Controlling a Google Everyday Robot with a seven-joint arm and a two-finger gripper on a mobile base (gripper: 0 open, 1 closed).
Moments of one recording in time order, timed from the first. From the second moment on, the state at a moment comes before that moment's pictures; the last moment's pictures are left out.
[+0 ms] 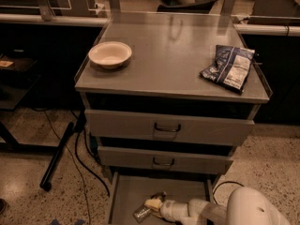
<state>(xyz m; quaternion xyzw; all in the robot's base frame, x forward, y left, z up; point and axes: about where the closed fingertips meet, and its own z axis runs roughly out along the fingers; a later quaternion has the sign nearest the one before) 0.490 -0.015 0.112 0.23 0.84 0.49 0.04</state>
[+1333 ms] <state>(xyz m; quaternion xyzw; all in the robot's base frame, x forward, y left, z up) 0.481 -0.018 0.111 0.23 0.84 0.49 0.03</state>
